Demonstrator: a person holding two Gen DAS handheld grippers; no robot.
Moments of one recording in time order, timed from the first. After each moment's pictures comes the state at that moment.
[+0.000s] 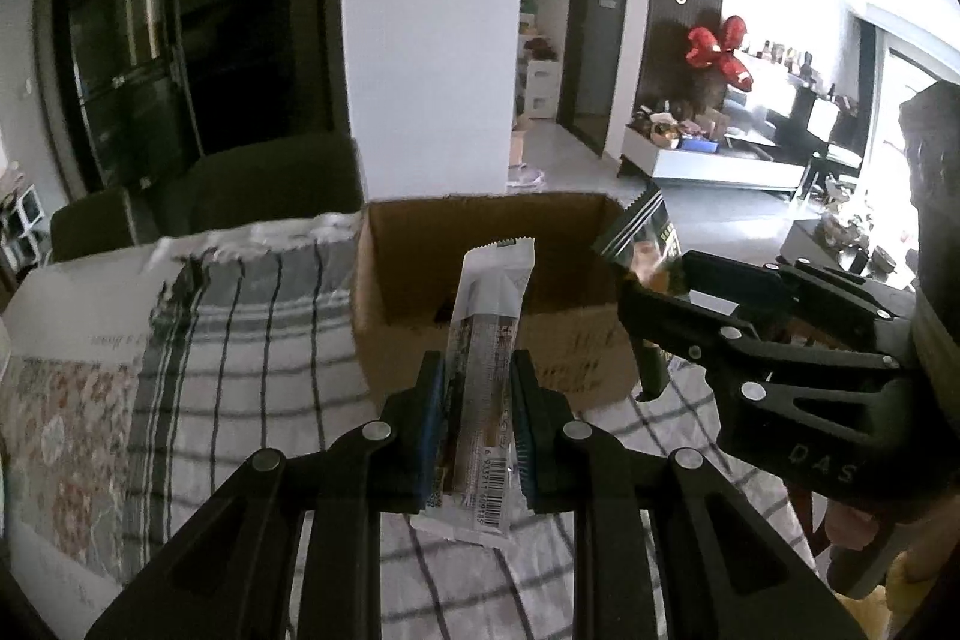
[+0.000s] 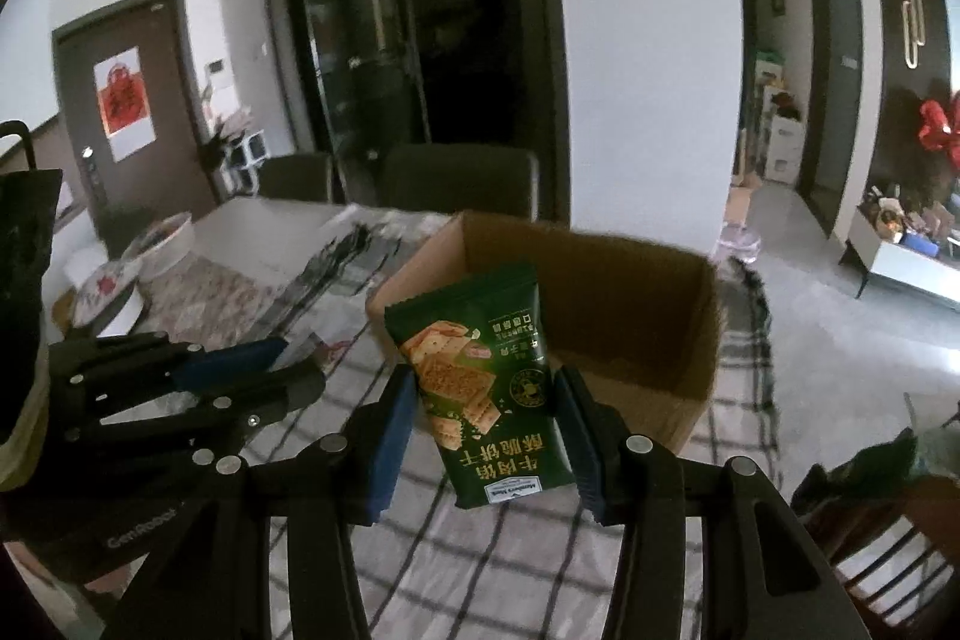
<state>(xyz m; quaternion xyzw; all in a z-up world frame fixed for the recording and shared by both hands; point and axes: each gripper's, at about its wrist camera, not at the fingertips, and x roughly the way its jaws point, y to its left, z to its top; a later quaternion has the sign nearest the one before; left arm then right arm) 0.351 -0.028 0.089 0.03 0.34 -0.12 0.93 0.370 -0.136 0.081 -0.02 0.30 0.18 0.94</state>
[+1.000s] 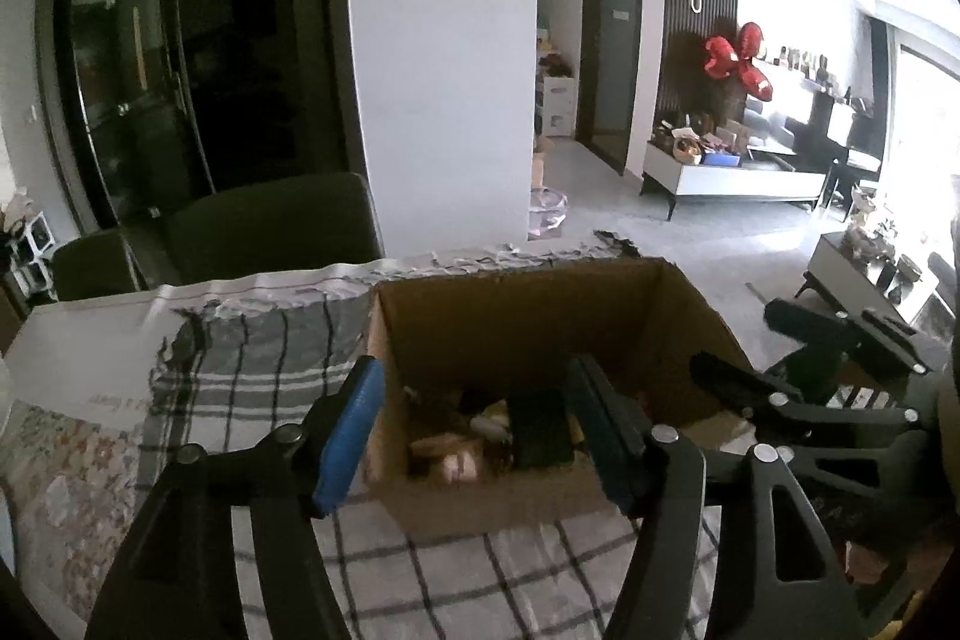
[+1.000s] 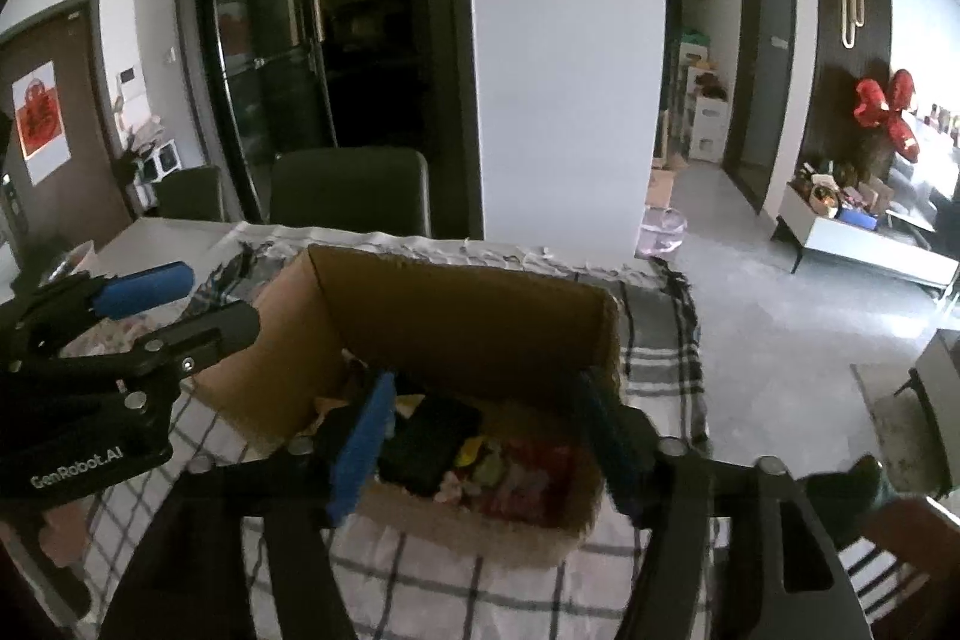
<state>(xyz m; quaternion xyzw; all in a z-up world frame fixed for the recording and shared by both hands) 0.413 -0.036 0.090 0.04 0.31 -0.10 0.94 0.431 -0.161 0.068 -0.02 0.31 0.08 0.95</state>
